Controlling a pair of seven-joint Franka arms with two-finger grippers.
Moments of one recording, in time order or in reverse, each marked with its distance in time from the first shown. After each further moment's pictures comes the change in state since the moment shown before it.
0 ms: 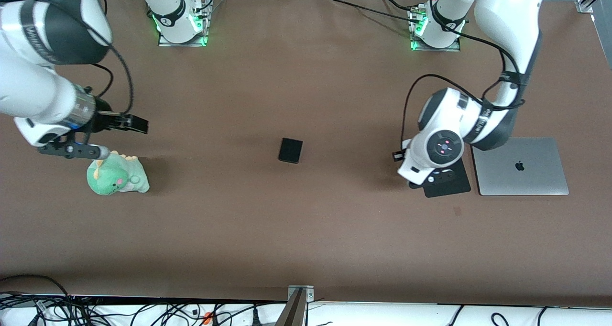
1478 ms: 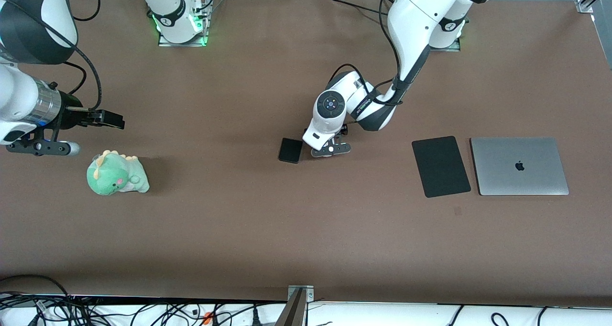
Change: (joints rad) left arm -0.414 0.214 -0.030 -0.004 -0.062 0.455 -0.307; right arm -0.127 -0.028 -0.007 0.005 -0.001 -0.078 -0.181
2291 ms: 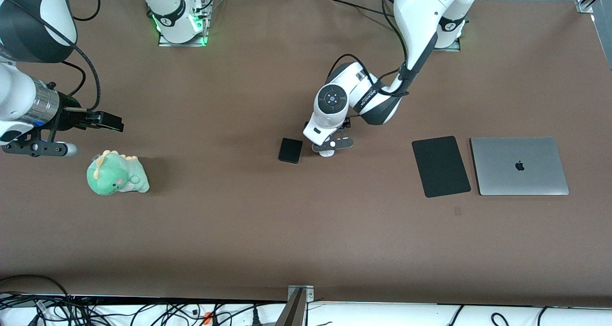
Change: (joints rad) left arm 0.003 -0.066 -0.003 -0.003 -0.021 -0.108 0.018; right arm 0.000 -0.002 0.001 0.003 0.002 0.029 -0.001
